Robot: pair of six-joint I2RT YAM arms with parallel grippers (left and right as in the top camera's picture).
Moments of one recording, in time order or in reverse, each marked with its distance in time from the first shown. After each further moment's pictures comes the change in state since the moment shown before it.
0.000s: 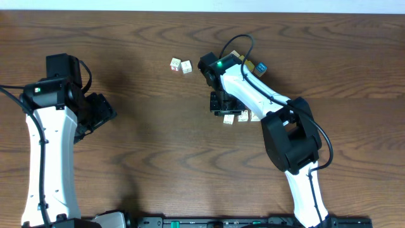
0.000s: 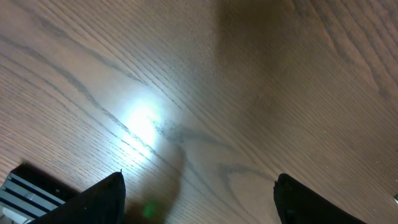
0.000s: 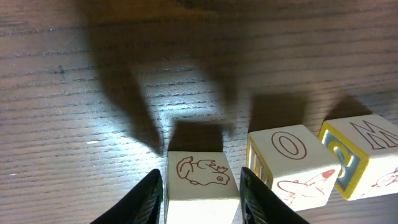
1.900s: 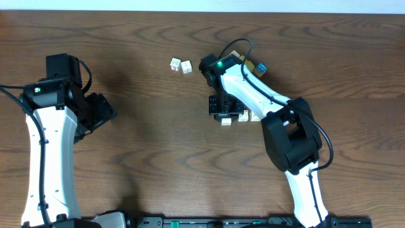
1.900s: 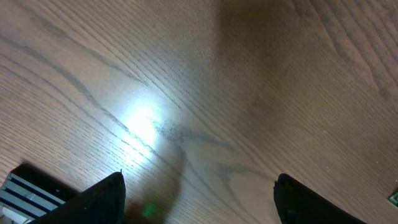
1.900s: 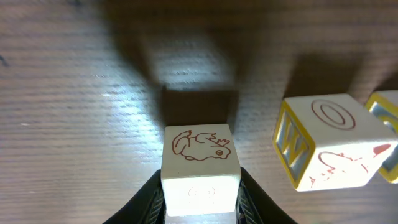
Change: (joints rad) left arm 0.000 0.000 0.000 0.000 0.000 0.000; right arm -0.001 -0.002 -0.003 -0.040 -0.114 -0.044
